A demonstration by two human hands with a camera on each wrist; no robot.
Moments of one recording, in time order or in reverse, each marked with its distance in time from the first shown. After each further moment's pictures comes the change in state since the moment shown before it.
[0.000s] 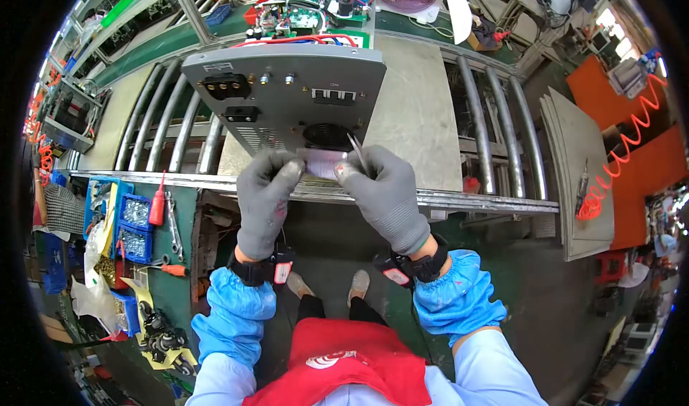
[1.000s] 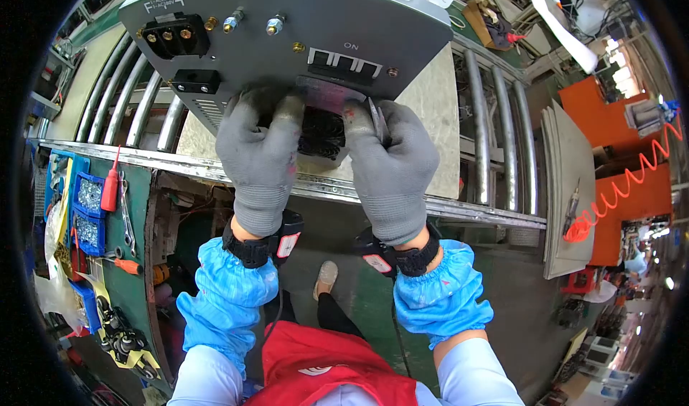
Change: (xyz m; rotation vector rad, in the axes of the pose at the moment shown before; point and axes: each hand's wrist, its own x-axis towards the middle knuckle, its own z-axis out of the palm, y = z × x) left_hand 0.057 -0.047 0.048 0.224 0.377 0.442; right_hand 0.059 0.045 0.021 -0.105 0.317 -0.284
